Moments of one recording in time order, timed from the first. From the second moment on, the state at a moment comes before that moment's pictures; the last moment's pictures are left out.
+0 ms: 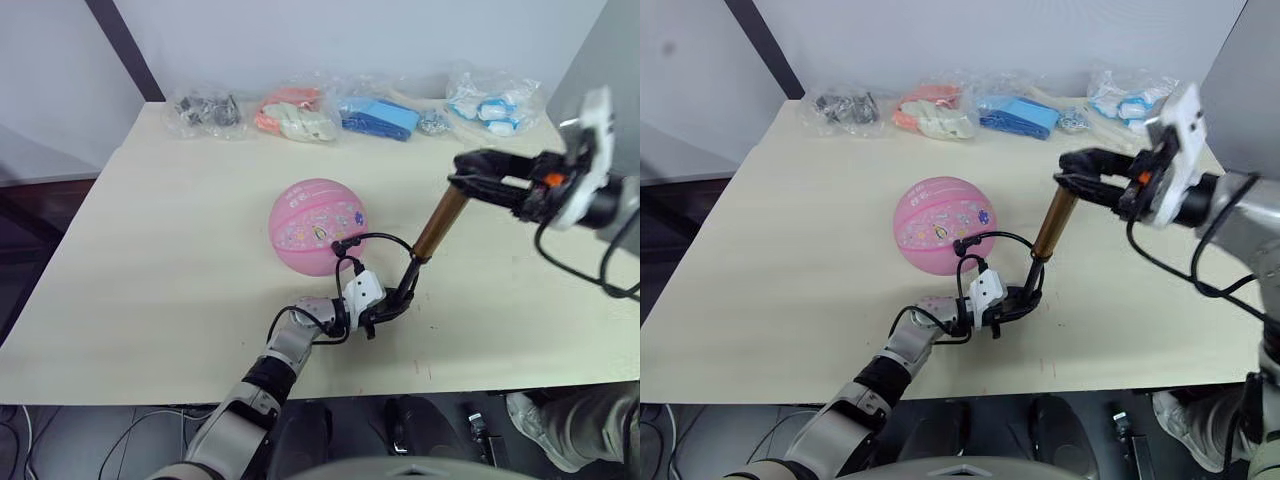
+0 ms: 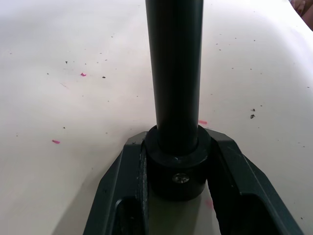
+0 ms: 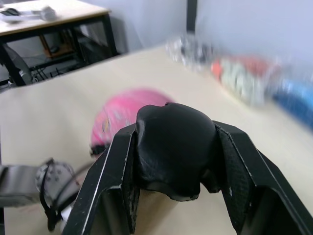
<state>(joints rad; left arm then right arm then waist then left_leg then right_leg) -0.40 0.15 -0.36 0.60 -0.01 -0.20 -0.85 -0.59 -0.83 -0.26 -0.43 0.93 0.94 0.69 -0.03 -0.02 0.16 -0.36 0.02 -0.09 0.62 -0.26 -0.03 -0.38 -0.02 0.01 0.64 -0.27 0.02</state>
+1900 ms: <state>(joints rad) -0.39 0.17 -0.36 0.59 -0.01 -0.19 -0.85 -0.60 -0.83 -0.23 -0.46 0.94 1.03 0.64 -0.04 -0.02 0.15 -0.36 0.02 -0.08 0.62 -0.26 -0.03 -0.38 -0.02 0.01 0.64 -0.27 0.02</state>
